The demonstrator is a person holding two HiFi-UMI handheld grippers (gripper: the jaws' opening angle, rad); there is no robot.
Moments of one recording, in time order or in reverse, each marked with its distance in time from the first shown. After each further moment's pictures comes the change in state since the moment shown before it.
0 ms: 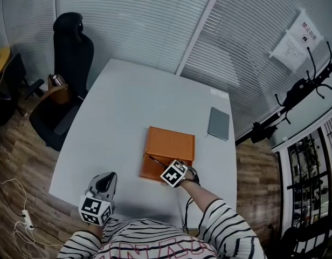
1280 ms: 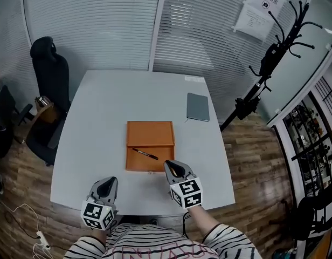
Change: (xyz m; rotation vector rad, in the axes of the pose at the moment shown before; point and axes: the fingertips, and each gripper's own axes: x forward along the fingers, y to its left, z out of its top) left arm -0.017 -0.092 0.002 0.099 0.017 -0.122; right arm -0.208 0.020 -0.035 0.607 -0.827 -0.233
